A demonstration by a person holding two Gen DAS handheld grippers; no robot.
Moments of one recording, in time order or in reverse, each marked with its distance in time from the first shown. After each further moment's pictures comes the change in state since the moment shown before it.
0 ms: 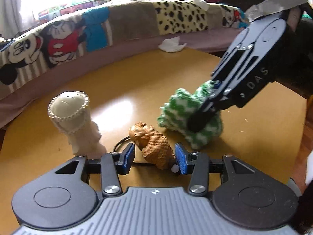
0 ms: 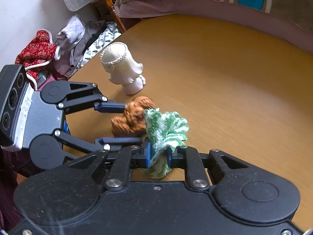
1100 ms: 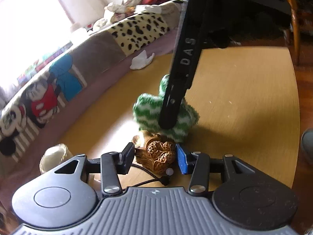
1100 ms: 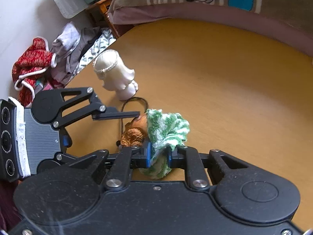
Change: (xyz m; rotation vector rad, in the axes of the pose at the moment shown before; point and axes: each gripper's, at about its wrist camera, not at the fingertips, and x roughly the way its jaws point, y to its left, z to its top) left arm -0.003 -0.041 -0.004 0.369 -0.101 0.025; right arm -0.011 -0.007 -0.003 0.038 -0.039 -0.021
